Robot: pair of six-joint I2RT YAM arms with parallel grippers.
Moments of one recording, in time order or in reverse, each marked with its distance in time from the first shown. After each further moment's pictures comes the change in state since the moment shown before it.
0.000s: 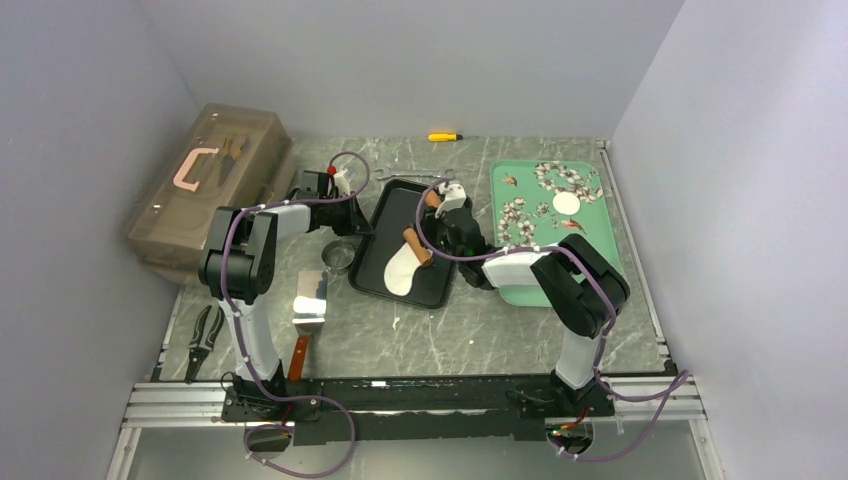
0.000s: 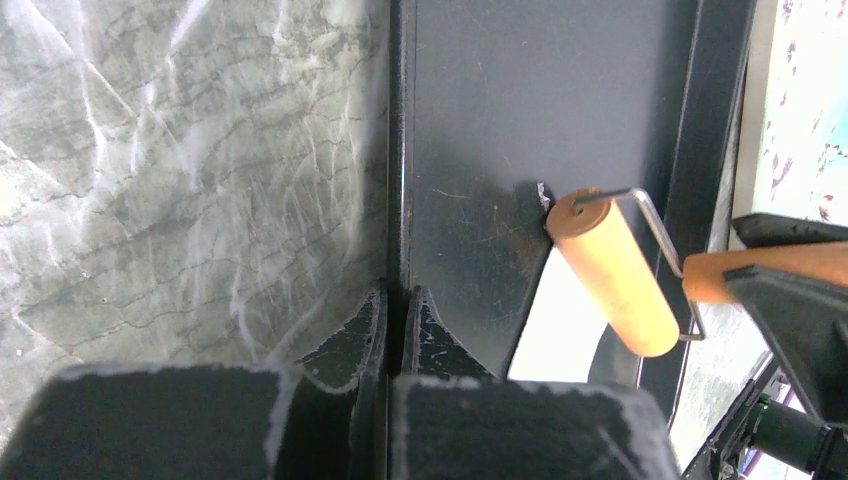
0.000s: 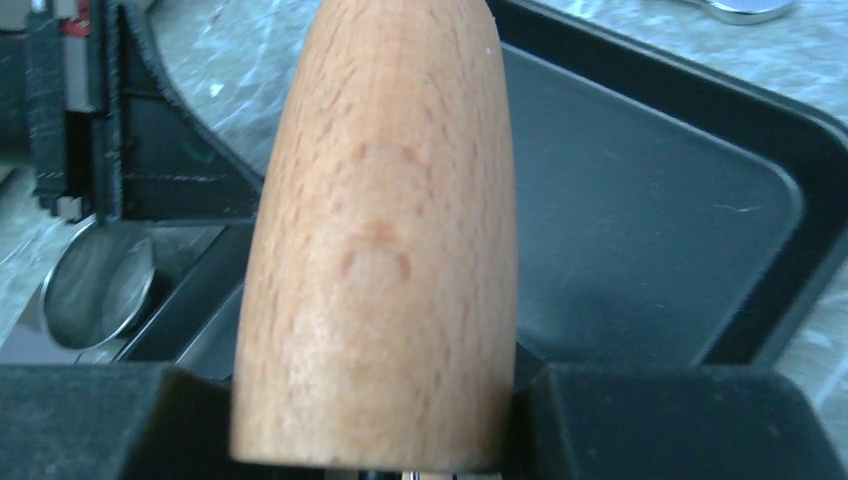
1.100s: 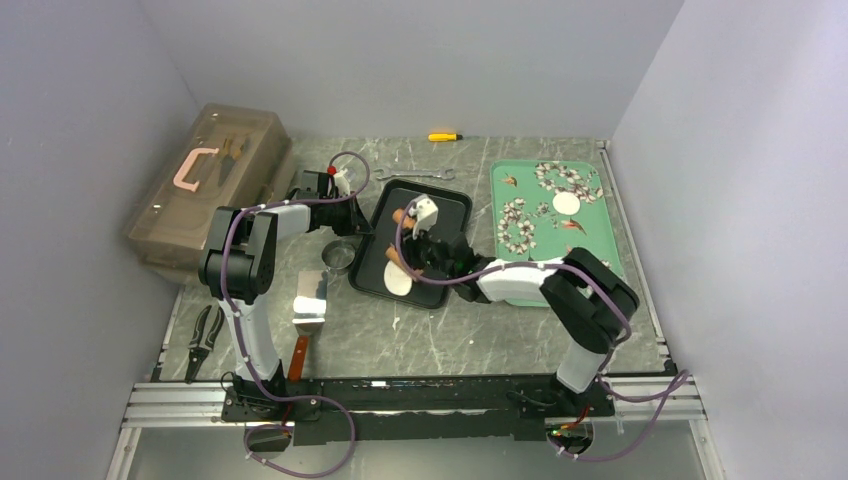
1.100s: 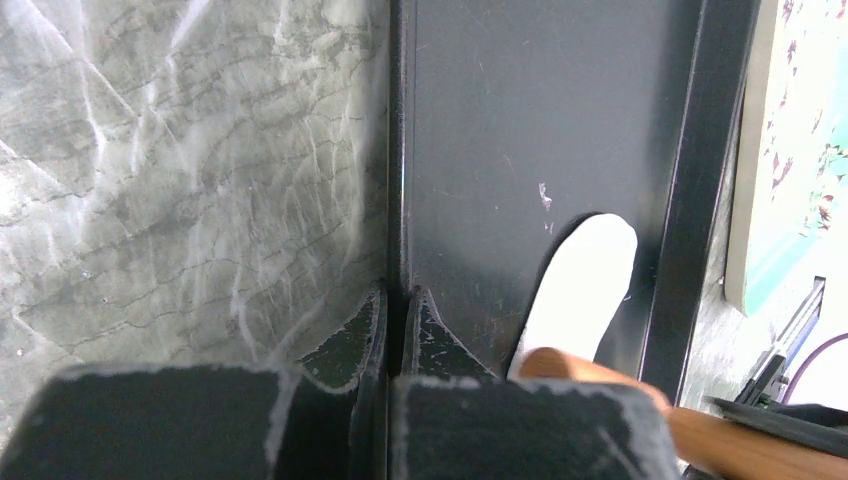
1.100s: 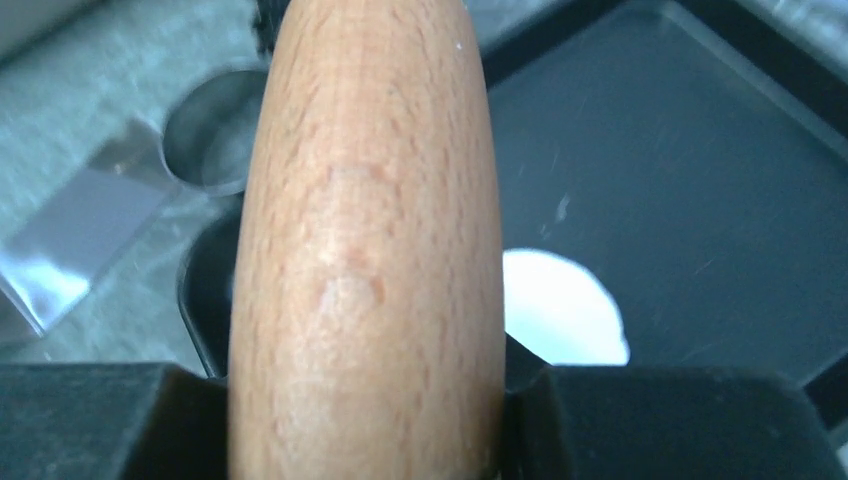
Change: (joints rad) left arm 0.000 0.000 0.000 0.000 0.000 0.000; right arm 0.133 -0.129 0.000 -0.099 -0.047 -0.184
